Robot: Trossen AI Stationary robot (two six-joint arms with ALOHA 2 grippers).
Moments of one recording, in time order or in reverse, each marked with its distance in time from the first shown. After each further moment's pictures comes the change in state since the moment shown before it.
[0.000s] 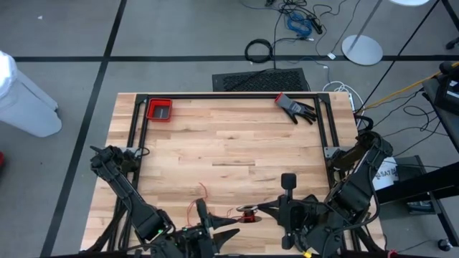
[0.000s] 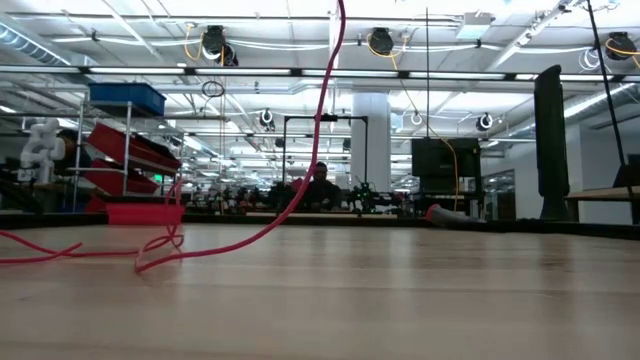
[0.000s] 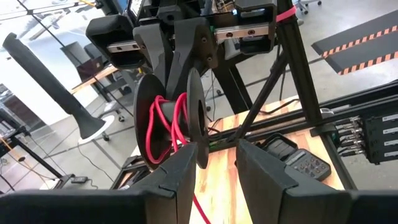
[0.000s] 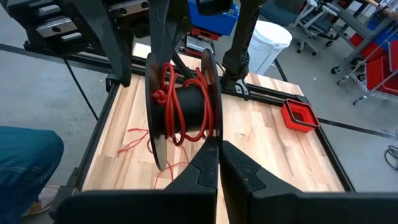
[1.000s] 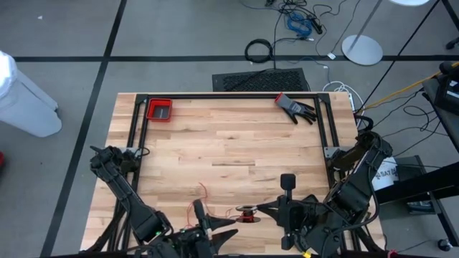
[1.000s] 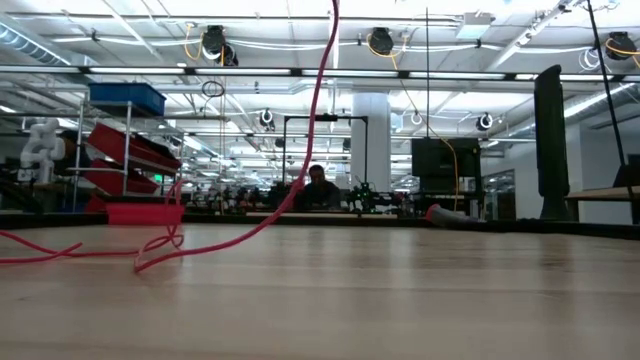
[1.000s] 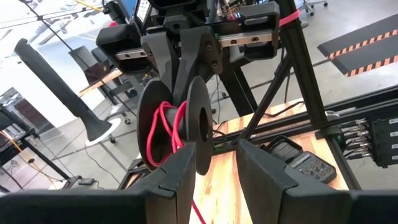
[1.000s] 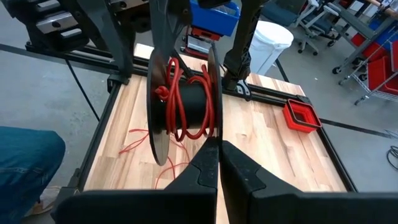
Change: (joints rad) left arm -0.027 0.000 0.000 0.026 -0.034 0.031; right arm 0.000 0.002 0.001 0.003 -0.002 0.000
